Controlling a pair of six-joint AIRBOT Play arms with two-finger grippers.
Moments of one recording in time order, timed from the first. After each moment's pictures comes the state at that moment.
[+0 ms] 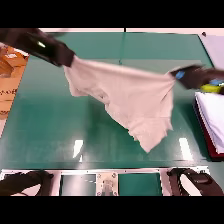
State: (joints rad) left arm -0.41 -1.32 1.78 1.52 -1.46 -1.49; right arm -0.03 -0.76 0.98 -0.80 1.08 1.29
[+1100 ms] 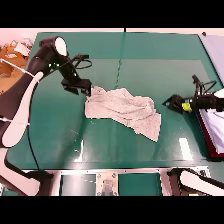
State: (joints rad) left arm -0.29 -1.74 1.77 1.28 -1.64 -1.49; right arm -0.38 -1.23 0.82 -0.90 1.12 1.26
